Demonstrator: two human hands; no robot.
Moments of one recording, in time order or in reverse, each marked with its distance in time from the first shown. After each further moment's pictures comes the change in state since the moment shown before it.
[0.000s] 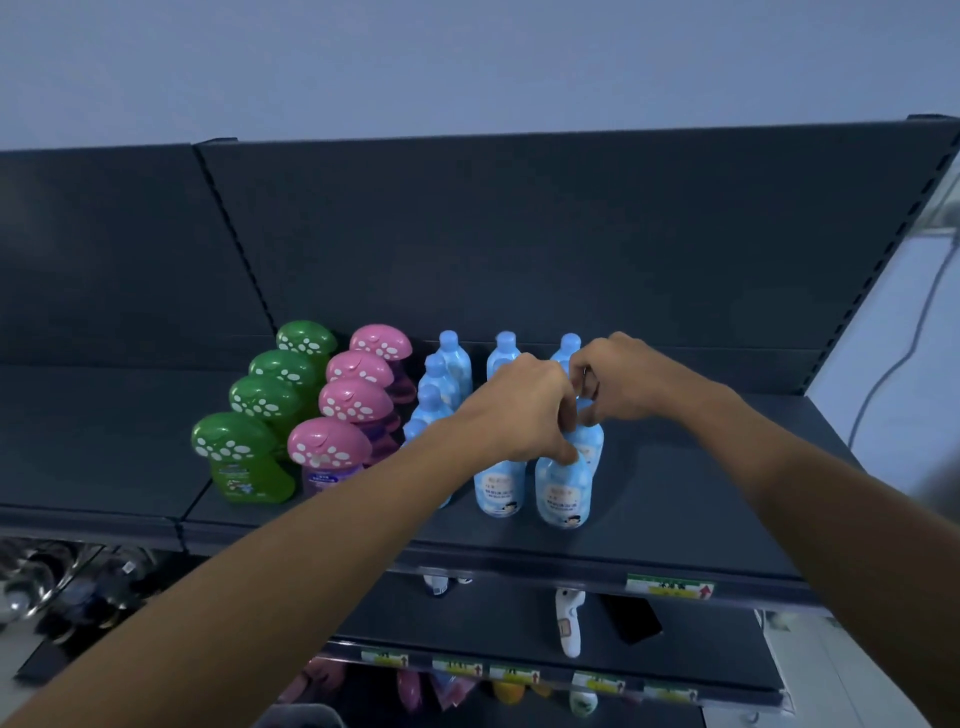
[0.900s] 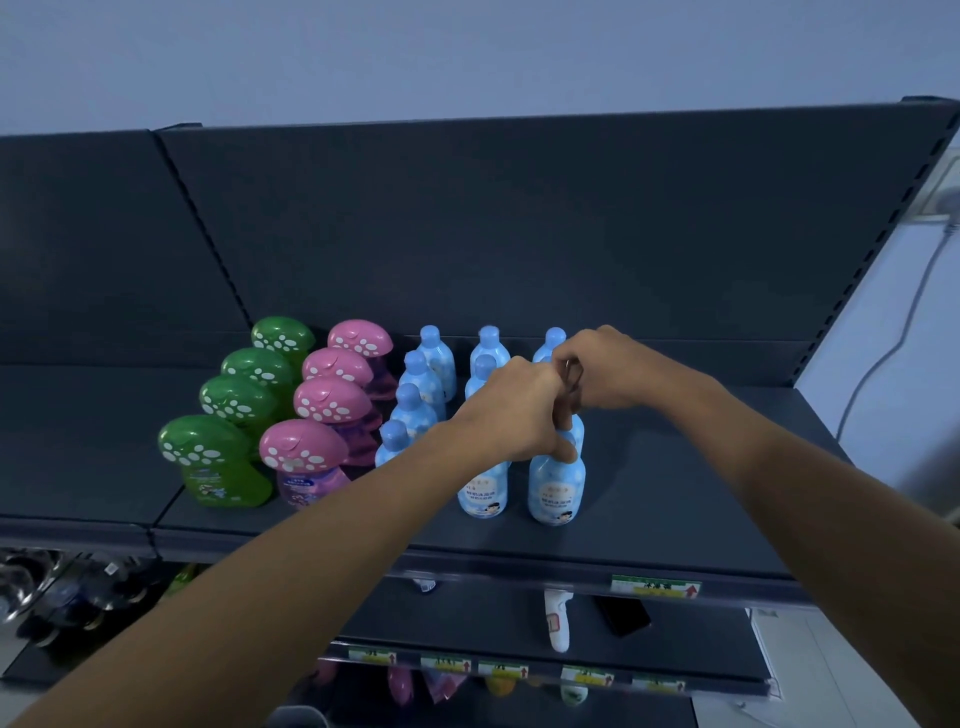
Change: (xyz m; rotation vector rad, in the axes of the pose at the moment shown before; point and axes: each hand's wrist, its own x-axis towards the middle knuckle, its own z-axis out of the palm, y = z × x) left_hand 0.025 0.001 0.023 -0.064 -0.007 -0.058; right_hand 0.012 0.012 0.000 0.104 -0.027 0.017
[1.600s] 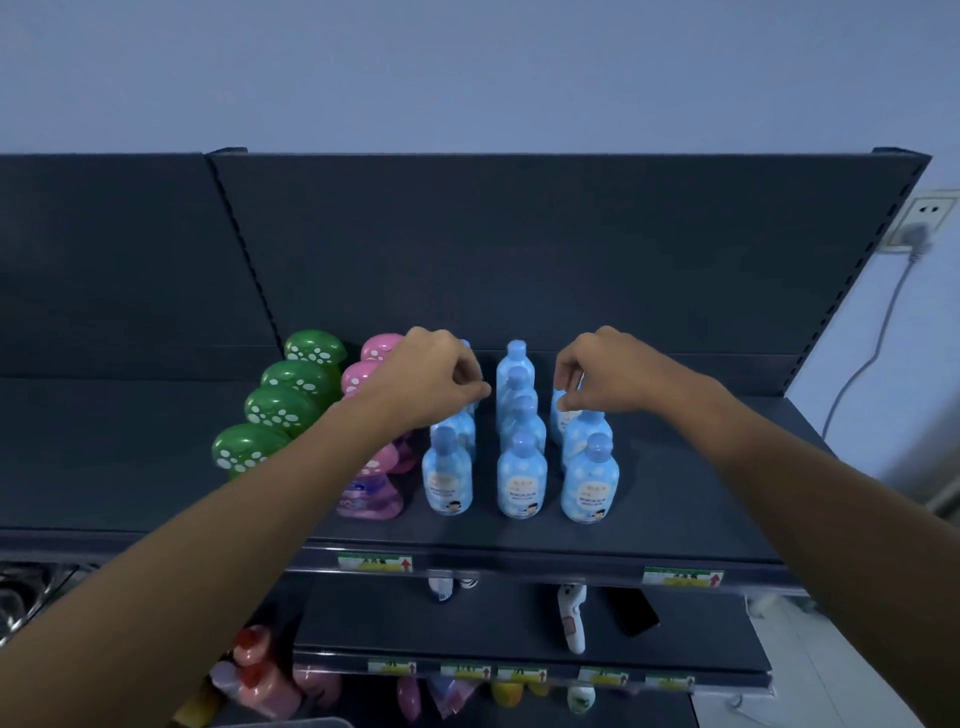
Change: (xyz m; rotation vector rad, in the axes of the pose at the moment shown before) left_hand -0.055 -0.094 -0.090 0.084 0.241 -0.018; right_hand -0.018 -0.070 -0.012 -0.179 0.076 0.039
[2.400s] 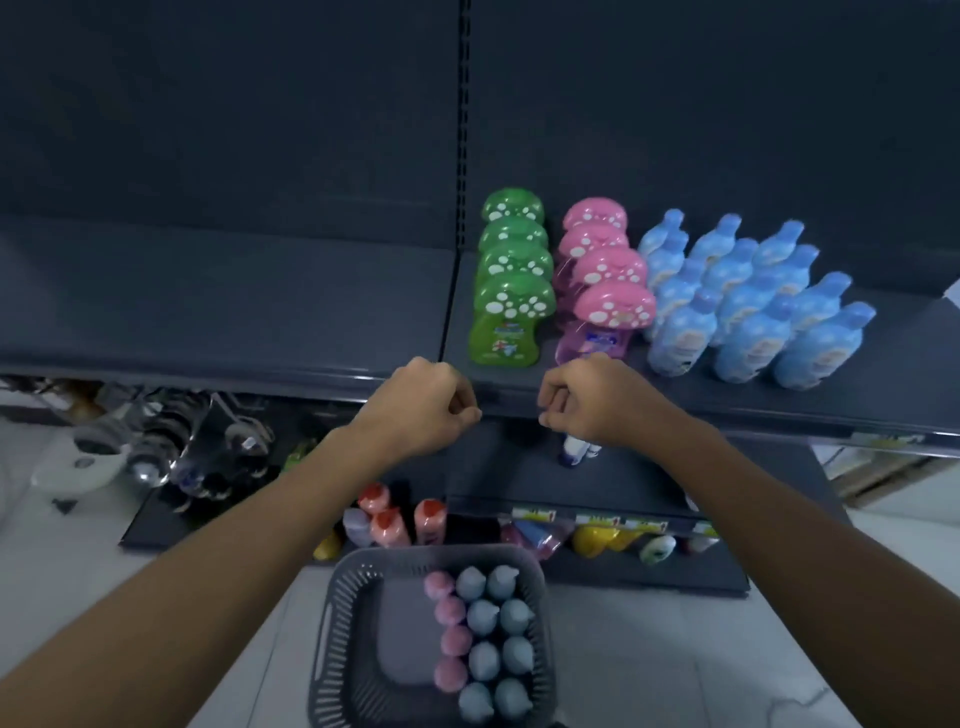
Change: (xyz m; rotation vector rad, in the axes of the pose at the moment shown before) left_hand -0.243 -0.262 -0.033 -0.070 -0.269 -0.117; right_hand -0.016 -0.327 0.162 0.096 -0.150 -0.012
